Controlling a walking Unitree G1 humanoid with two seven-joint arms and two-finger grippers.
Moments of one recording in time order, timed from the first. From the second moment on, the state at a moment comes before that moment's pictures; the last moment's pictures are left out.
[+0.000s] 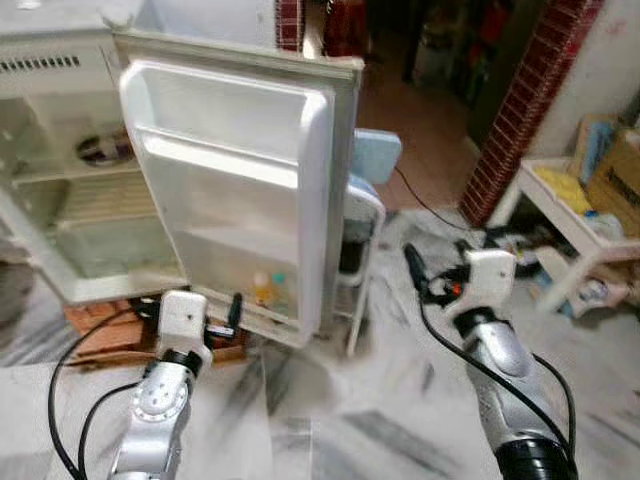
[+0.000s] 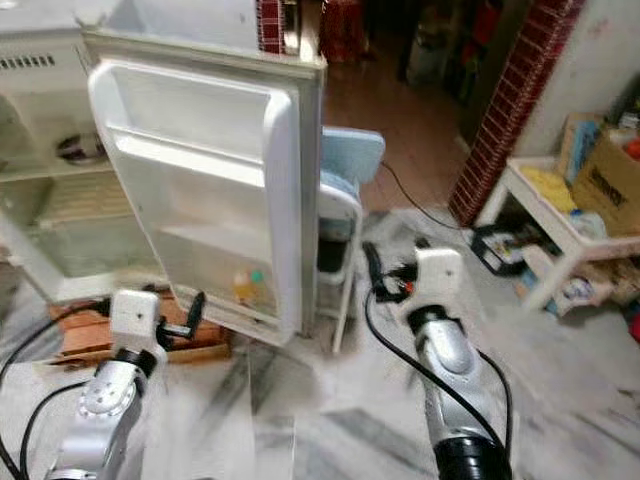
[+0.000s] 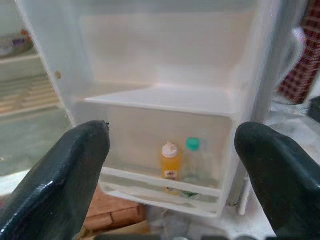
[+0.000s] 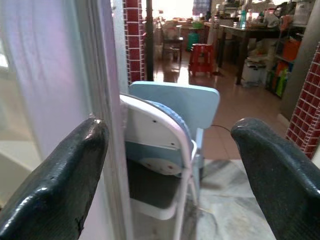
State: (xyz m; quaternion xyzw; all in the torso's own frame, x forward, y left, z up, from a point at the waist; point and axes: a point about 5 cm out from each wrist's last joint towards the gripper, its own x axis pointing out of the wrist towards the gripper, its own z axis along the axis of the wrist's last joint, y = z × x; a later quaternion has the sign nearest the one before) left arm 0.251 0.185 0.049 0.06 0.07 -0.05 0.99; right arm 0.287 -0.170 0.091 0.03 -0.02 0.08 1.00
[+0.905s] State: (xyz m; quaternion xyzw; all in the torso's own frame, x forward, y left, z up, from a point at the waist) left arm 0.236 0.200 0.032 0.05 0.12 -0.02 0.99; right arm 0.292 -0.162 0.091 0.02 -0.03 0.12 0.99
